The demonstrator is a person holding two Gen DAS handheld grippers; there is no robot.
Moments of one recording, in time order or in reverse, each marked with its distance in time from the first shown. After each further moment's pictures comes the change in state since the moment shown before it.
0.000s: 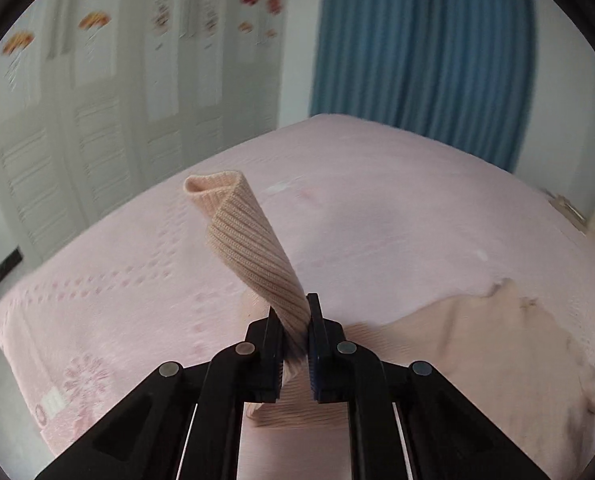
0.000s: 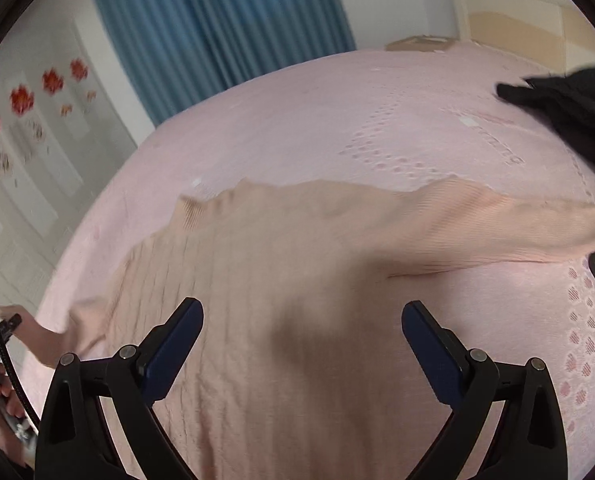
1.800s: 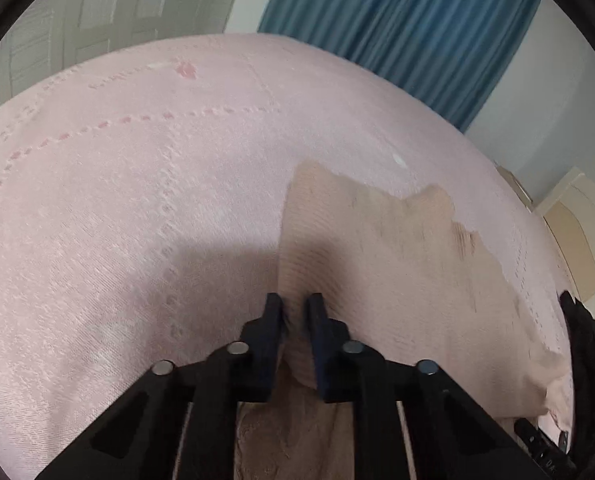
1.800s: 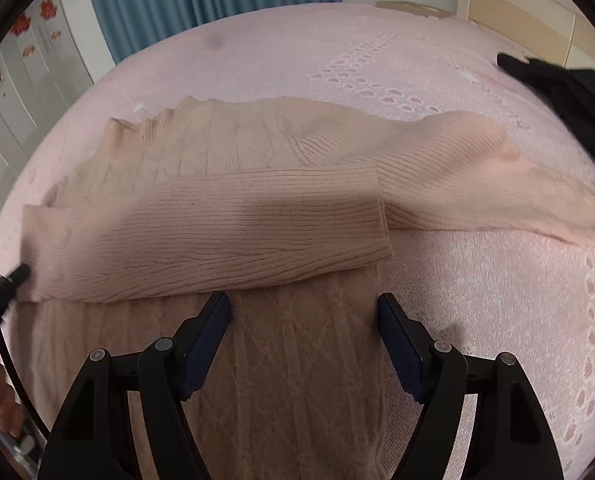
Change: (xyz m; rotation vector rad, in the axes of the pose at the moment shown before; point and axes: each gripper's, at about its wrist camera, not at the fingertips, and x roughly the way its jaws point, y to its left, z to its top) left arm 0.082 -0.105 -0.089 -0.139 0.238 -0.243; right arm 0.094 0.009 -0.029 -0.122 0.179 -0.217
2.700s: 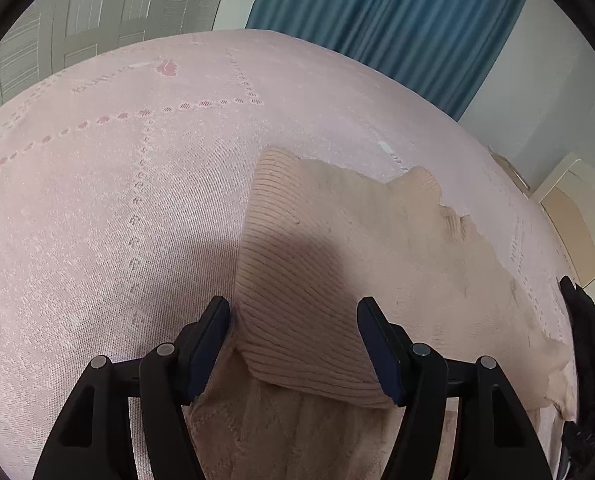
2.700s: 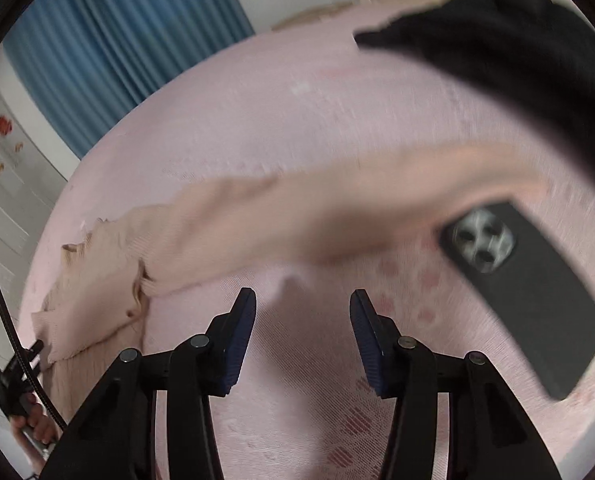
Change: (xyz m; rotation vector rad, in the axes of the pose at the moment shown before) left arm 0.011 -0.018 -0.005 0.035 0.048 -0.014; right arm -0.040 -0.221 0.000 0.340 -0.081 0.077
